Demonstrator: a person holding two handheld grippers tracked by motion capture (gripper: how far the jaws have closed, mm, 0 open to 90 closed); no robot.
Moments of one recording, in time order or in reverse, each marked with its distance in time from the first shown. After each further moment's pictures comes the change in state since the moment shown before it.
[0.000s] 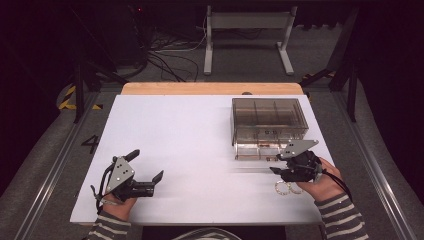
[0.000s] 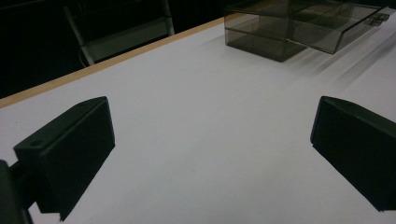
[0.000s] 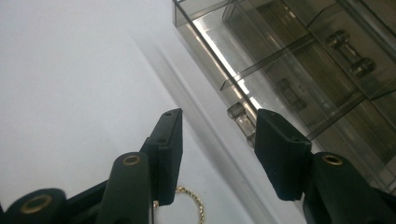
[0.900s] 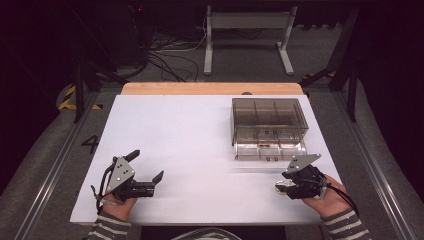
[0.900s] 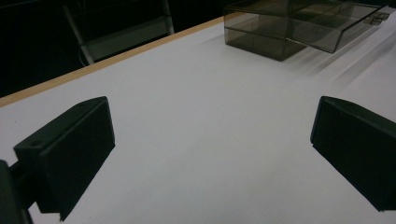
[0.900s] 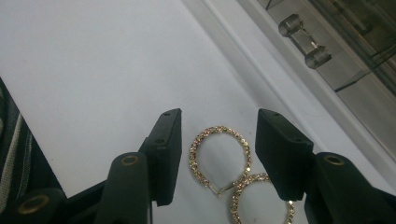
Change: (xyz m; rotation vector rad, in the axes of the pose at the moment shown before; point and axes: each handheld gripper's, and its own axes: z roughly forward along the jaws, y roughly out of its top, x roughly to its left) left arm -0.001 0.000 0.000 0.005 -0.001 0.001; right arm 0.017 -0.037 0.006 0.091 0.079 0.075
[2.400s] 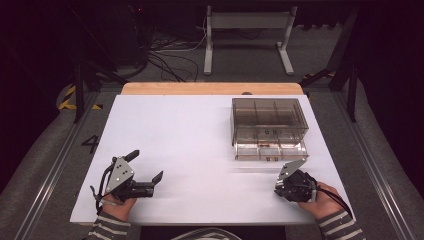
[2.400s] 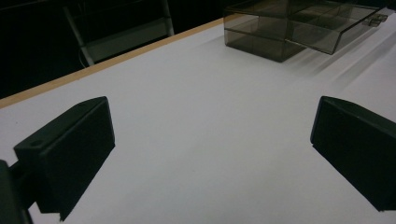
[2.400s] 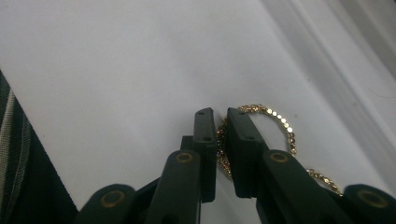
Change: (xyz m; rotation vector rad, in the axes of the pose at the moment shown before) left arm 0.000 0.000 -0.001 -0.008 -0.001 -0.002; right arm 0.007 -0.006 0.028 0.126 0.072 -0.032
